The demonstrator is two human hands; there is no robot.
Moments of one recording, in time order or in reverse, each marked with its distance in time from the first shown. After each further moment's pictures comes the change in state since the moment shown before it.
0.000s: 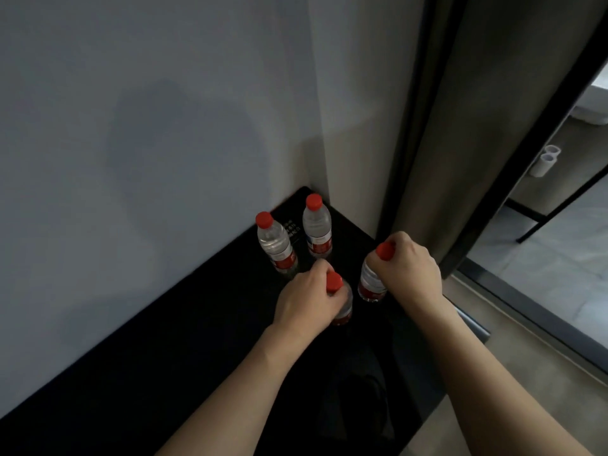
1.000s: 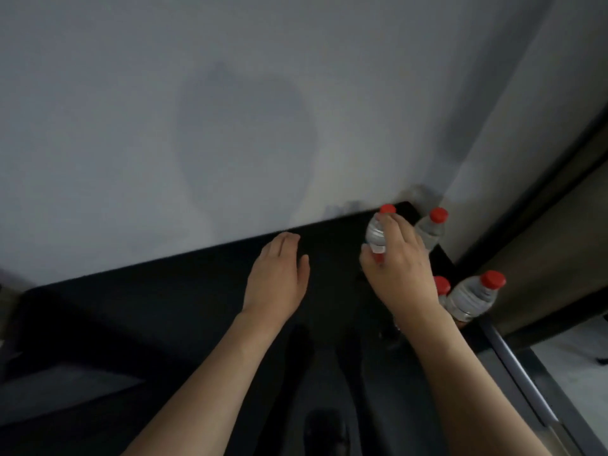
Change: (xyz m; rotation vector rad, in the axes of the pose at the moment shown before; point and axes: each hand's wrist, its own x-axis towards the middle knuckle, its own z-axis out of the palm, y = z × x) left_hand -0.128 -0.122 -0.085 0.105 0.543 -0.241; right_hand -0.096 -0.140 0.046 0.001 -0.020 -0.756
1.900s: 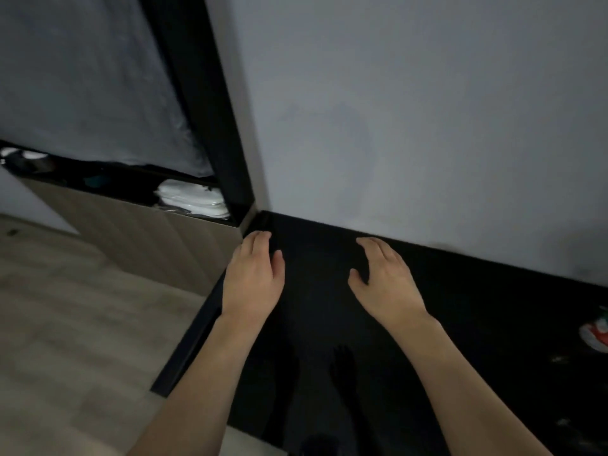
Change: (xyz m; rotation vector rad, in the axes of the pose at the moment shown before) left_hand -0.250 -0.287 -0.249 0.163 0.381 -0.616; right_hand -0.145 -0.356 0.175 0.030 -0.417 -0.511
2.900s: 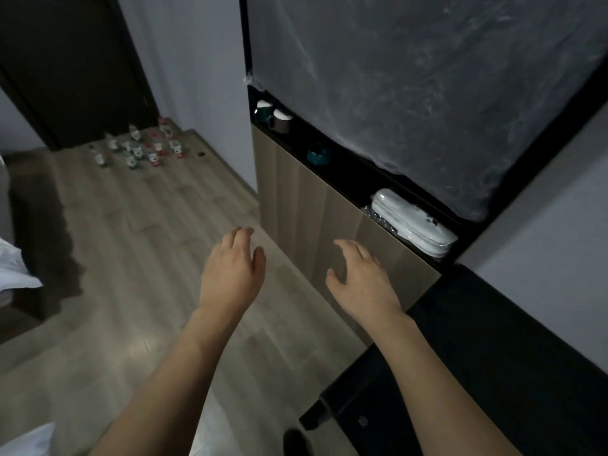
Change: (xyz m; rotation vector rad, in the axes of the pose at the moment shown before) left_hand -0.063 -0.402 -0.227 0.125 0.231 -0.562; right_hand 0.029 -0.445 0.207 0.117 -0.381 -0.553
